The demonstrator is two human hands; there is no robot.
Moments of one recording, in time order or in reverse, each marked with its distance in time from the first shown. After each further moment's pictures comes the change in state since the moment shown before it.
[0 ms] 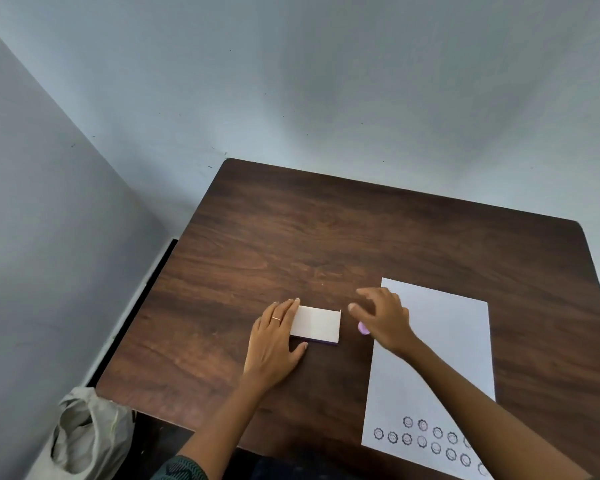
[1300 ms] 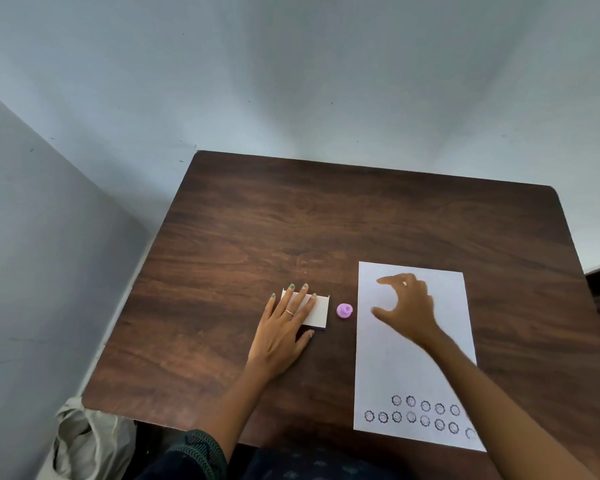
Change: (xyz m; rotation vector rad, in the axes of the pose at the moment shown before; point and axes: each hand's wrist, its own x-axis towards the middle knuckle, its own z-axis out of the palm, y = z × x) left_hand 0.017 0.017 0.016 0.157 -0.117 0.278; right_hand -0.009 0.062 -0.021 -0.165 0.076 0.101
